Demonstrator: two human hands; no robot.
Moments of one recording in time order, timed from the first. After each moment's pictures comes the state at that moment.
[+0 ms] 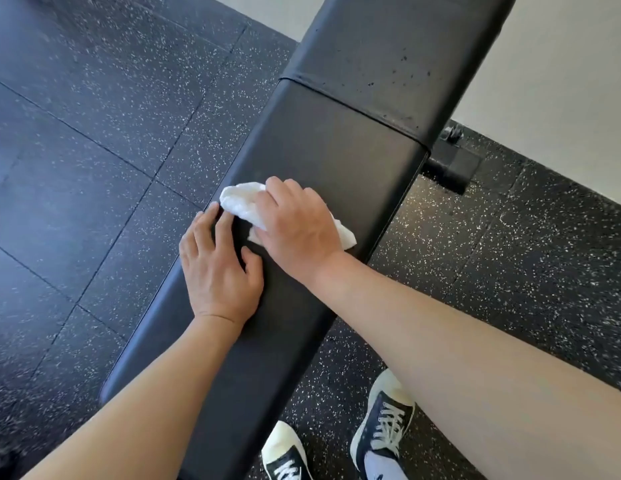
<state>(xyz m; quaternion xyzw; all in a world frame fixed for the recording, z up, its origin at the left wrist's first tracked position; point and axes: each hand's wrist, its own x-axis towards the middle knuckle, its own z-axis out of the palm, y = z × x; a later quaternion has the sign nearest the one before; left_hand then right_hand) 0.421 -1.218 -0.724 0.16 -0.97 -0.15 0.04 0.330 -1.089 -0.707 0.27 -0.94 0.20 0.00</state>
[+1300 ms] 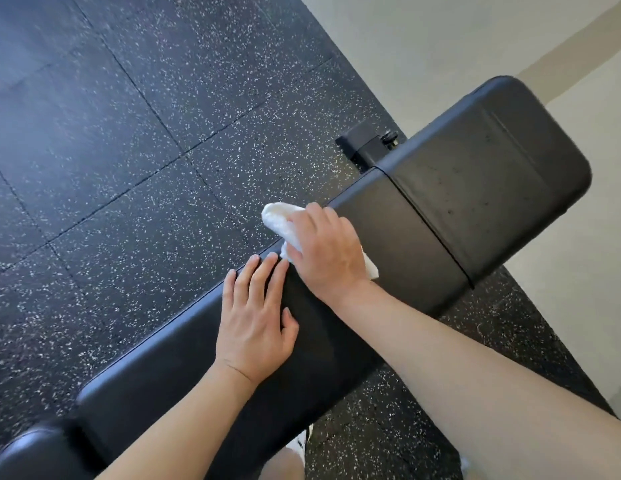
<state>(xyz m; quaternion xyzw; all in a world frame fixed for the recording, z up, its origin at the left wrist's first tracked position) 0.420 -1.224 -0.726 0.17 -0.97 -0.14 -0.02 0.251 -1.151 -0.705 0.39 -0.91 0.13 -0.04</state>
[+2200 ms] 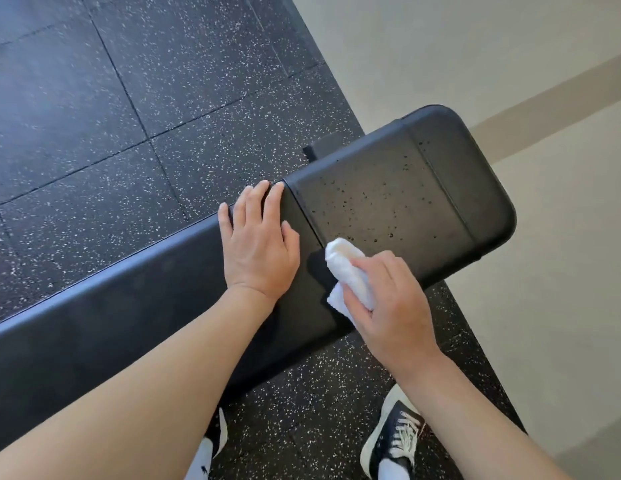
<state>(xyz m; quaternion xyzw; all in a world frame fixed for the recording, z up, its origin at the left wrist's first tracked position) 0.209 -1.113 -0.718 0.35 -0.92 -0.15 0.02 0.141 -0.914 -0.687 0.39 -0.87 0.27 -0.09</state>
